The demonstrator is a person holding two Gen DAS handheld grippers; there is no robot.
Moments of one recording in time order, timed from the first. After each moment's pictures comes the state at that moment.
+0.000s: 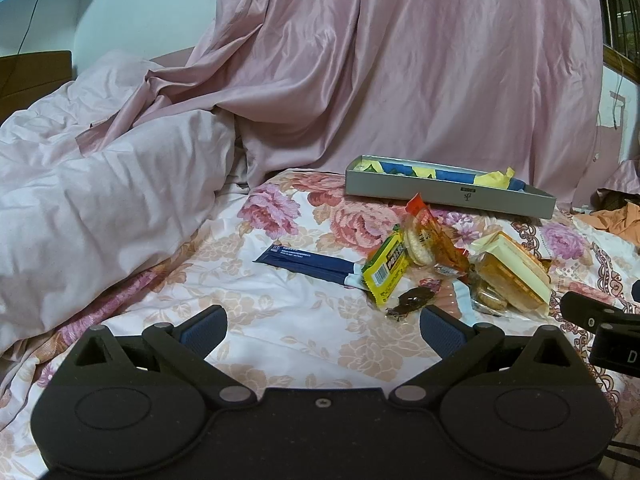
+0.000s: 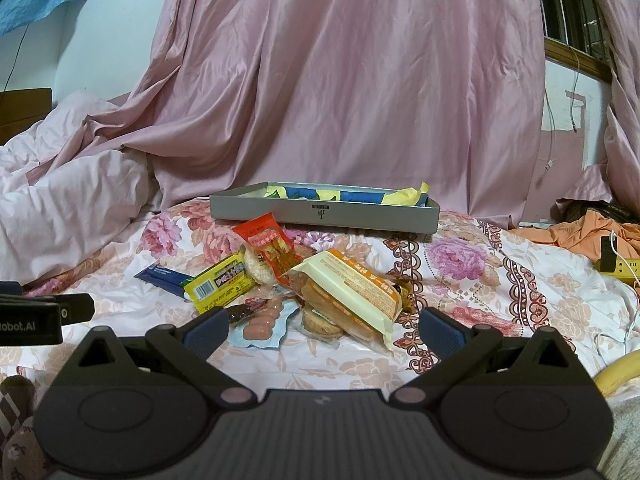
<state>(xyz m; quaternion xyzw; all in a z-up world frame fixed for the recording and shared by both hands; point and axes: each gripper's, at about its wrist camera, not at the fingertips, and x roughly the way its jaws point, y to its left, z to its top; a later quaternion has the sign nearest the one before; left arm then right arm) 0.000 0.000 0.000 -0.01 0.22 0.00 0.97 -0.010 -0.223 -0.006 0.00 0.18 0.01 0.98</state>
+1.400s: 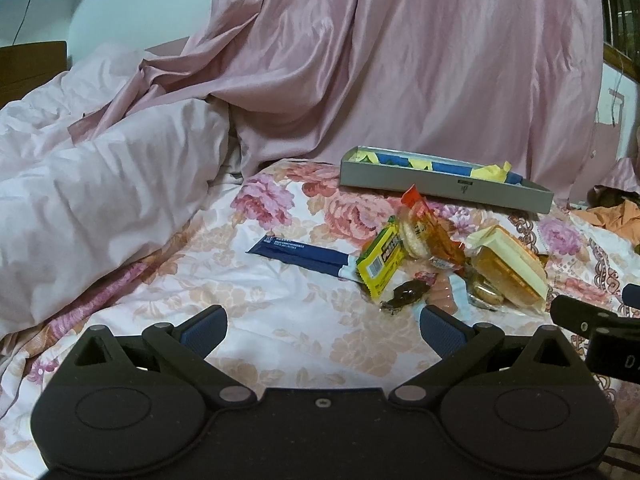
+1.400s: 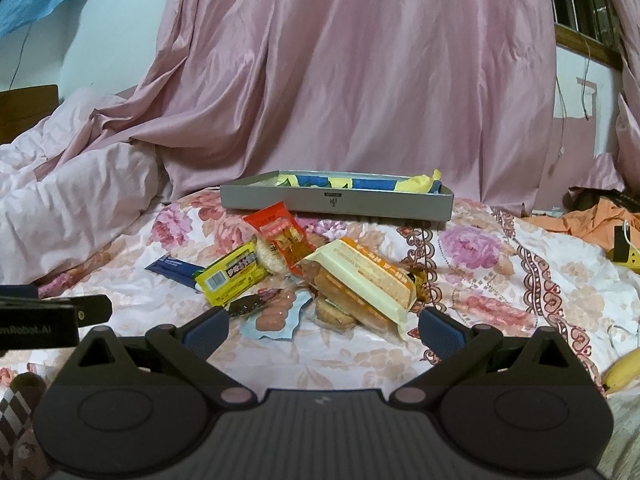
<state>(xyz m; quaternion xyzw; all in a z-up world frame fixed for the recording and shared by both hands) 0.007 -0.010 -0.006 -0.01 0.24 0.00 0.97 -0.003 -0.223 -0.009 0.01 0.20 0.03 0.98</state>
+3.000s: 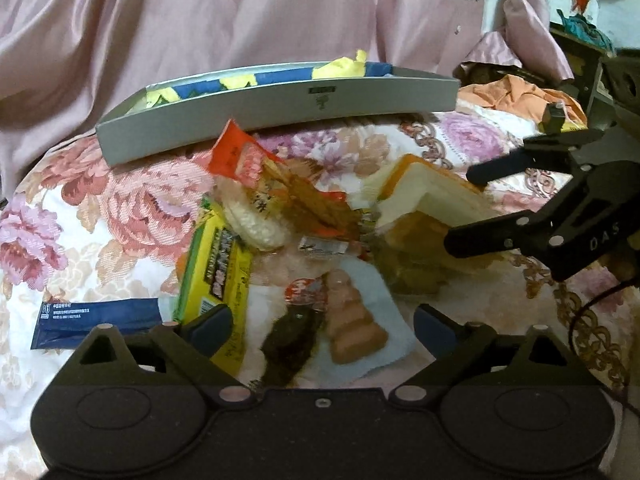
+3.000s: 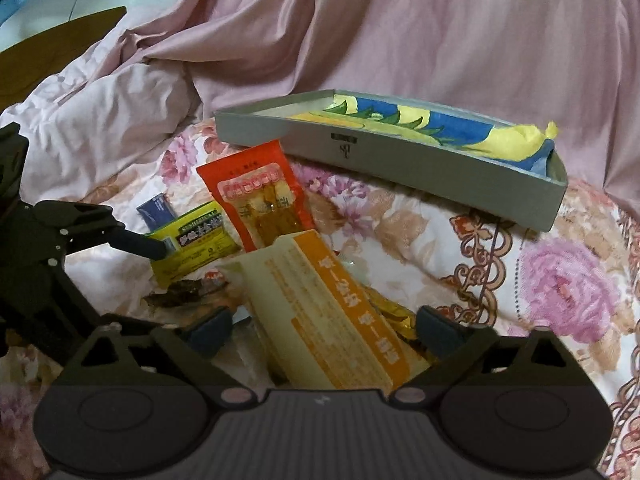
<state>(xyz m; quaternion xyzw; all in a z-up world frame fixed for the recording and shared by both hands) 0.198 -0.075 -0.054 0.09 0.35 -0.27 0.89 0.184 -0.299 -0.031 -0.05 0.33 0.21 0.92</state>
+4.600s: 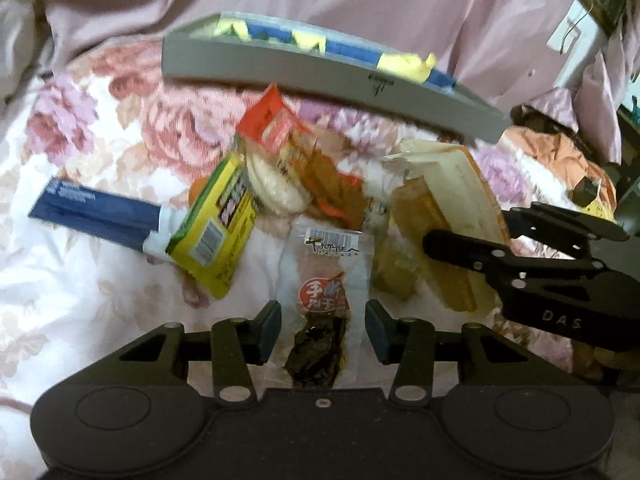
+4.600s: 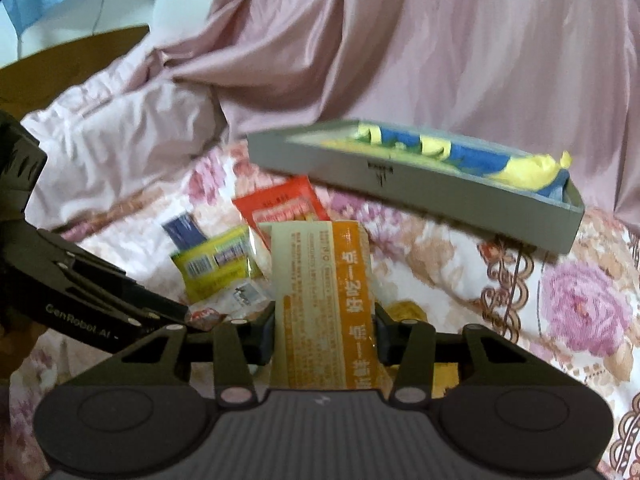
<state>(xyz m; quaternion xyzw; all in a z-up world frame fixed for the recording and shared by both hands) 0.183 -0.067 -0.042 -0.06 0.42 -0.20 0.88 0.164 -0.288 -0.020 -0.05 0.27 0.24 0.93</state>
